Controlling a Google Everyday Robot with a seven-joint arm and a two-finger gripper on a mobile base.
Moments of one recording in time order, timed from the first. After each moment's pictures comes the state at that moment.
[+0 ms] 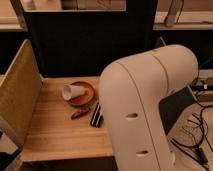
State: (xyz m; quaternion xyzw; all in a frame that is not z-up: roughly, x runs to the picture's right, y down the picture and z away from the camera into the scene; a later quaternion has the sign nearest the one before) arm 0.058 0.150 0.879 -0.26 0.18 0.64 0.71
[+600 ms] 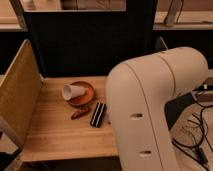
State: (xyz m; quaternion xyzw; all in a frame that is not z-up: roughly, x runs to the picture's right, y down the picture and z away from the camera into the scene) arm 0.086 0.155 0.884 -0.25 0.20 0.65 0.69
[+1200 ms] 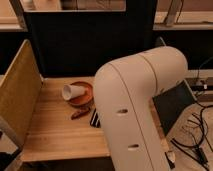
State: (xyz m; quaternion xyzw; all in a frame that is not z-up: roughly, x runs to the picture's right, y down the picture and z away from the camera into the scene) arm 0.054 0.171 0.892 -0.26 0.20 0.62 0.71
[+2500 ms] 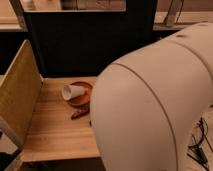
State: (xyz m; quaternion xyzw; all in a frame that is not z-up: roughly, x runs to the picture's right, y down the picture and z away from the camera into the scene) arm 0.014 0.068 0.784 -0.18 0.12 0.56 0.80
